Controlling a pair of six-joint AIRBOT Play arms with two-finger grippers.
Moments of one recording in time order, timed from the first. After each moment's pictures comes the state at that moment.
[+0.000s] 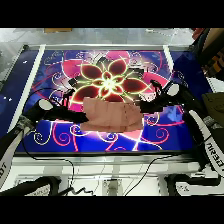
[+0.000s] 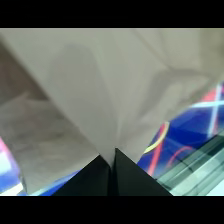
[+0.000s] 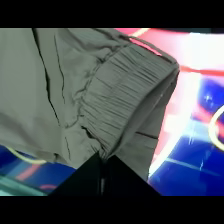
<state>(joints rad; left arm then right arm) -0.12 -1.31 0.90 0.84 -1.01 -1.13 0.11 -1.48 1.20 -1.12 1.19 1.48</state>
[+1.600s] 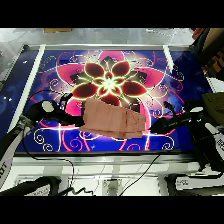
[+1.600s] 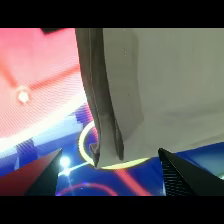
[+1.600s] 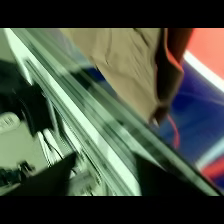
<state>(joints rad) -0.12 -1.31 0.90 1.14 -1.00 -1.26 -0.34 -1.53 0.80 -0.61 1.52 0.85</state>
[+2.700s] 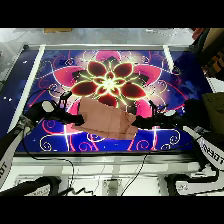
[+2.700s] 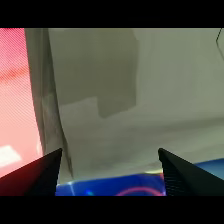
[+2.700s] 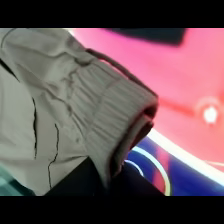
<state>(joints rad) -0.12 -1.31 0.90 1.14 -0.95 -1.26 0.08 -1.52 0.77 -0.53 0.86 1.02</state>
